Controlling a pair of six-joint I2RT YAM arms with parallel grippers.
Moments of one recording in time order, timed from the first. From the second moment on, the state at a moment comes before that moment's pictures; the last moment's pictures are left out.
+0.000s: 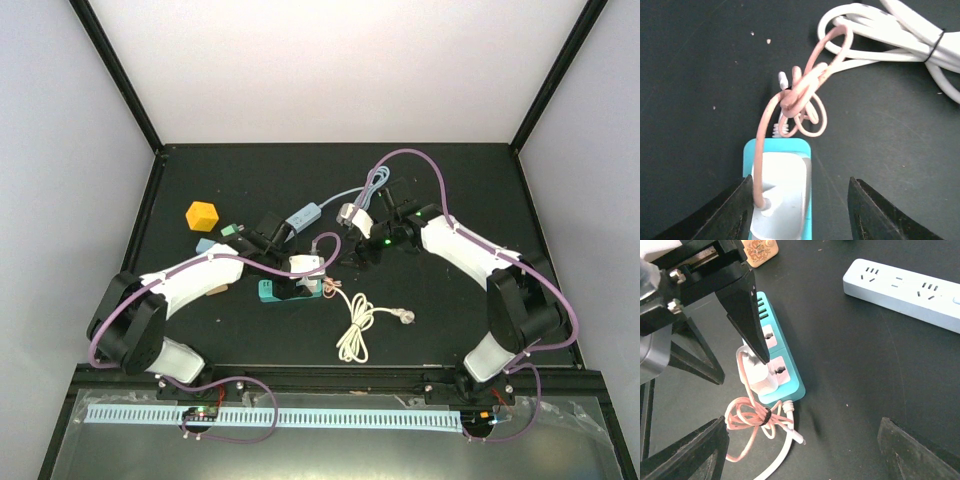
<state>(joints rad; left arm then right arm) -0.60 1.46 0.89 -0.55 0.42 0.76 0.50 1.62 1.14 -0.52 -0.71 -0.52</state>
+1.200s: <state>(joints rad) -0.62 1.42 0.88 -0.54 0.35 0.74 0.50 1.66 1.13 -0.52 -0.71 -0.52</state>
